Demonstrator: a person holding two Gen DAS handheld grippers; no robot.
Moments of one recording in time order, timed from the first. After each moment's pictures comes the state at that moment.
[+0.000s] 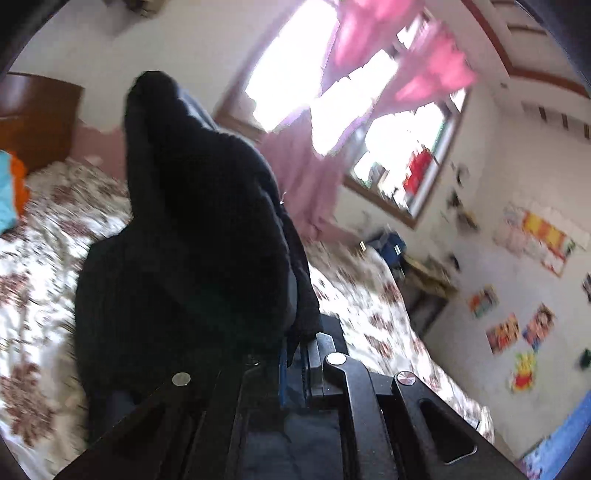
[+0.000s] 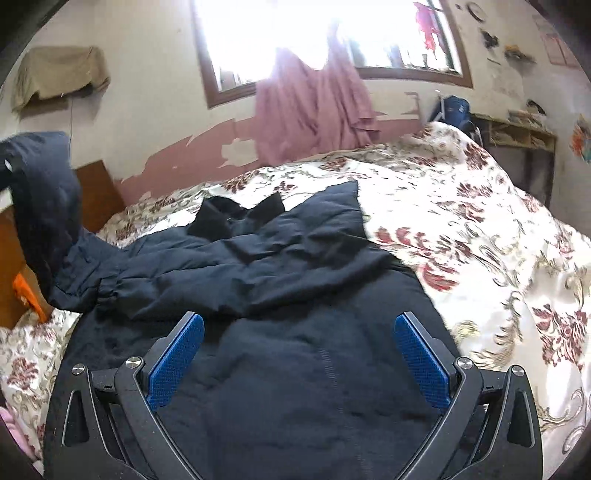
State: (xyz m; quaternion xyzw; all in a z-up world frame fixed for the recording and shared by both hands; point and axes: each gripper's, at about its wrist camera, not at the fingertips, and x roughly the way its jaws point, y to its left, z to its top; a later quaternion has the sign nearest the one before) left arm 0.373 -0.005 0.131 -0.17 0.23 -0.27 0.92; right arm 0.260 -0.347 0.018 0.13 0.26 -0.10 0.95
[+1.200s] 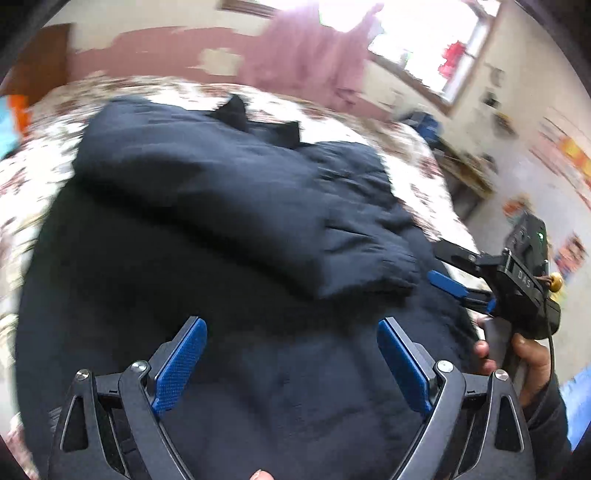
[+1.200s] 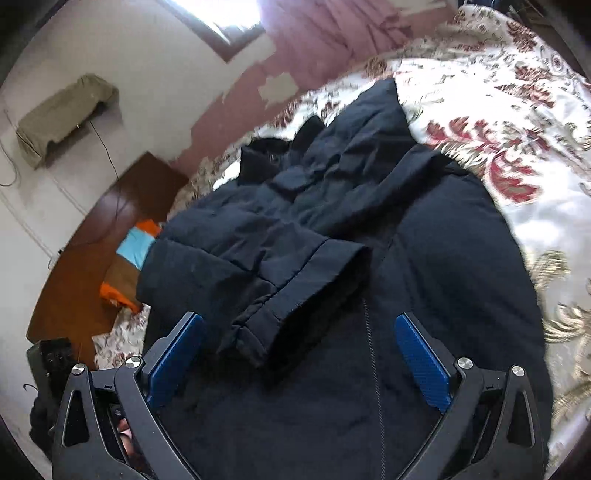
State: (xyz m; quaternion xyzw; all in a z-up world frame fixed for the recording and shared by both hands) left arm 0.328 -0.049 -0.028 -0.09 0.42 -0.21 0.88; right arm 0.324 -0.397 -0.050 0.28 0.38 0.10 0.87
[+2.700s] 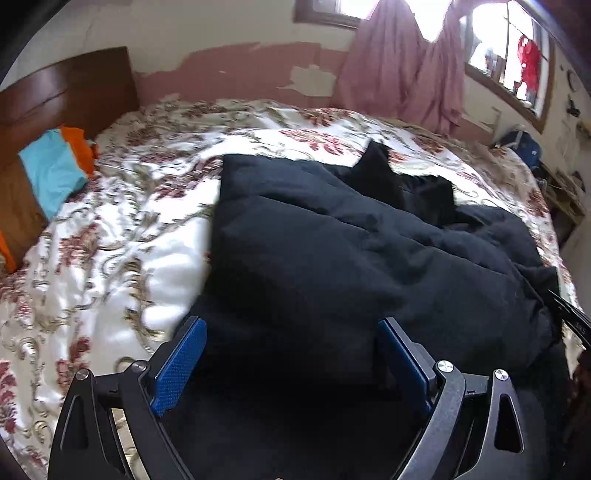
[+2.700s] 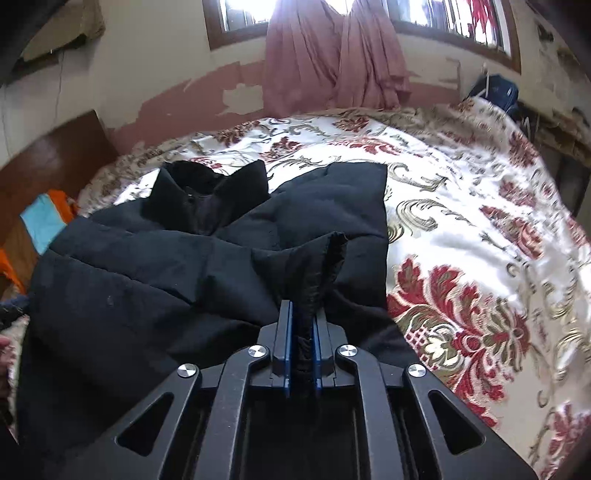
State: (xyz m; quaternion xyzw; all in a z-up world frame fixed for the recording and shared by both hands) left arm 0.504 0.004 -0.017 -0.03 0.41 -0.05 0.91; right arm 0.446 -0.394 -0.008 0.08 0.37 -0.04 0.93
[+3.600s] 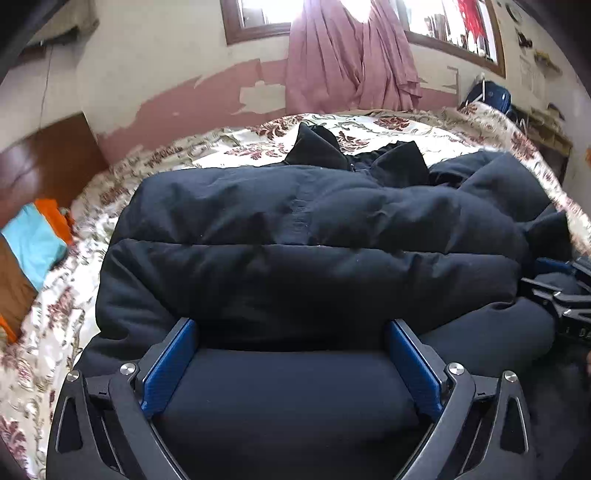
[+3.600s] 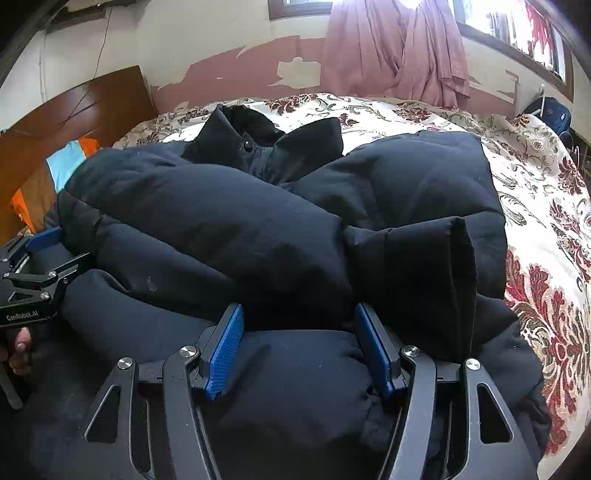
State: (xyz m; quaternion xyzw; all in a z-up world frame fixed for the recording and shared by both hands) left arm 0.510 -0.085 -0.059 0.11 0.35 -0.06 0.93; right arm 0.475 -0.332 -0.064 0.01 0.39 0.03 0.92
